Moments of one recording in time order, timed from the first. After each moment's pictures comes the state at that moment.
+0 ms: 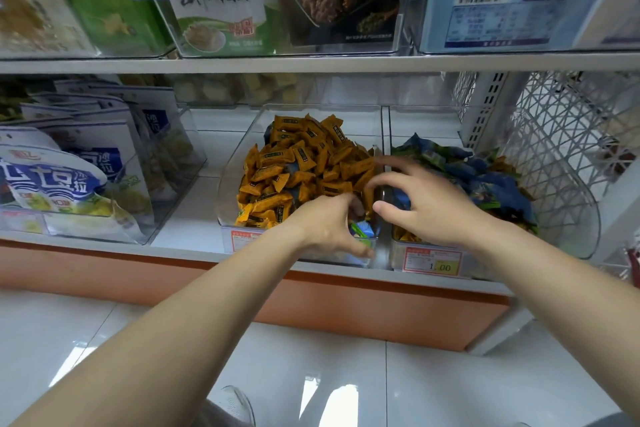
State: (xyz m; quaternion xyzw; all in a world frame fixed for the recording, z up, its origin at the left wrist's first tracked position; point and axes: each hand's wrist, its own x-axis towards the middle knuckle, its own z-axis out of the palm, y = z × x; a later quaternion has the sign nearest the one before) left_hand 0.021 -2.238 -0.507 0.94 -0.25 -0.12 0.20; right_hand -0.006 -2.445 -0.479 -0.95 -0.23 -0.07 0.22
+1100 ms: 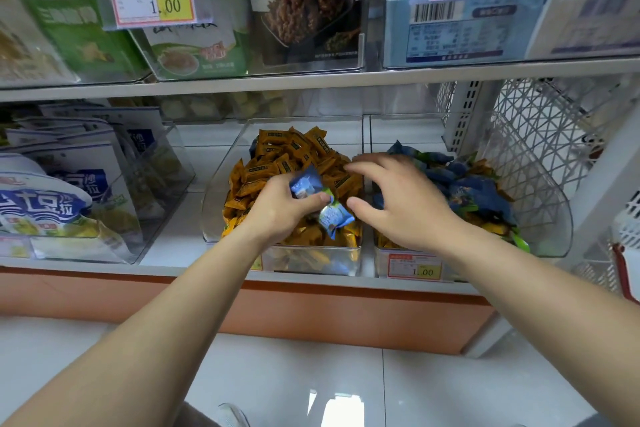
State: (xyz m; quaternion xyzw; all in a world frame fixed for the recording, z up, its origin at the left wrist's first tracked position) left_hand 0.020 -2.213 -0.479 0.84 -0.13 -0.02 0.53; right_hand -0.018 -2.430 -0.461 -0.95 -0.18 -0.14 0.21
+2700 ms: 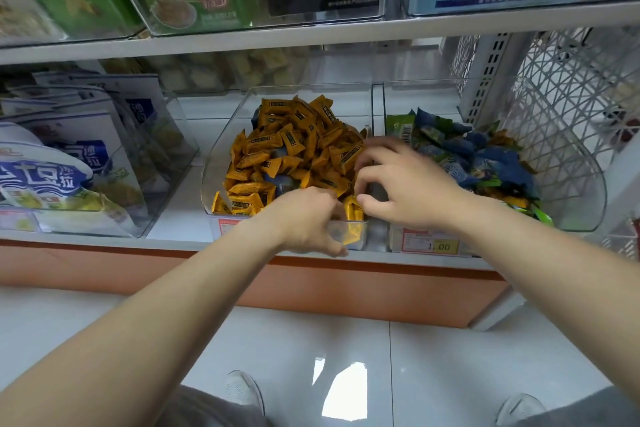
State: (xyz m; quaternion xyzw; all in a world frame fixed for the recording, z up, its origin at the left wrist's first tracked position) left_hand 0.009 -2.219 -0.499 0.93 -0.35 -0.08 0.00; right_hand -0.005 -2.425 -0.484 -0.95 -0.27 -0.09 0.13
